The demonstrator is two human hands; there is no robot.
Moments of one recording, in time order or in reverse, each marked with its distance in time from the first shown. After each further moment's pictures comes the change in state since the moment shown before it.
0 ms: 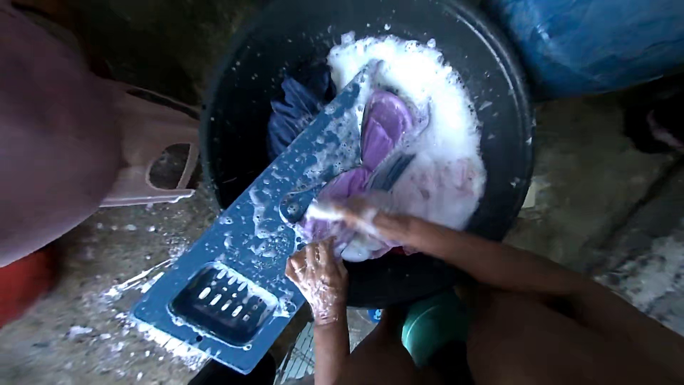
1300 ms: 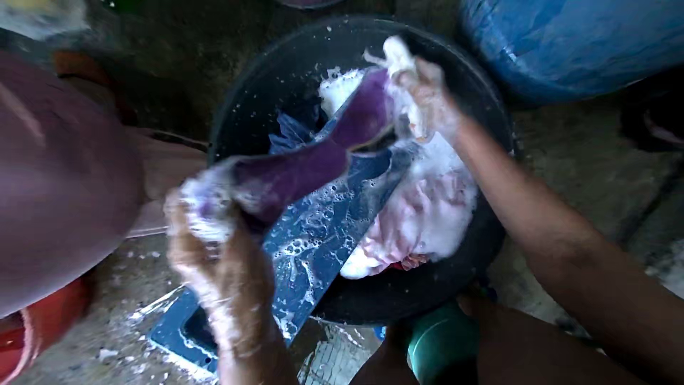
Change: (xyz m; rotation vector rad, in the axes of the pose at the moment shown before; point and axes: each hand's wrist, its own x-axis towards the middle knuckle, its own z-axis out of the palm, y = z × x) left_hand 0.146 0.018 -0.106 -1.082 0.139 -0.109; right_hand 0.085 0.090 -0.197 0.528 0.555 0.318
